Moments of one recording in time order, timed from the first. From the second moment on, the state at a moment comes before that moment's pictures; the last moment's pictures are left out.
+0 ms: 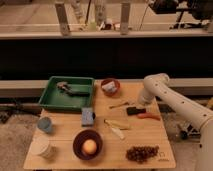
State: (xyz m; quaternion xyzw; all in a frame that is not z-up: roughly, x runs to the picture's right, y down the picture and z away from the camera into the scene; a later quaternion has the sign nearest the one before) arm 0.223 0.100 0.900 -0.28 -0.06 0.04 0.96
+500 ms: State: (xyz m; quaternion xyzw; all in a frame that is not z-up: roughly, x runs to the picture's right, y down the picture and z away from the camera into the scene) arm 0.223 0.099 0.902 -0.28 -0.07 0.04 0.96
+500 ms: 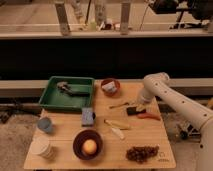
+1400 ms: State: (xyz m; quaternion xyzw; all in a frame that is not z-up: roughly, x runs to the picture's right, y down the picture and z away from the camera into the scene) arm 0.219 0.102 0.909 -0.28 -0.06 0.06 0.96
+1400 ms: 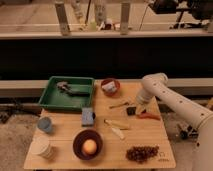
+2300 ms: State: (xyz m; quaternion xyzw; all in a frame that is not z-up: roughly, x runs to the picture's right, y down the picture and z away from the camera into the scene) arm 0.220 0.095 0.900 -0.28 -0.06 0.07 0.96
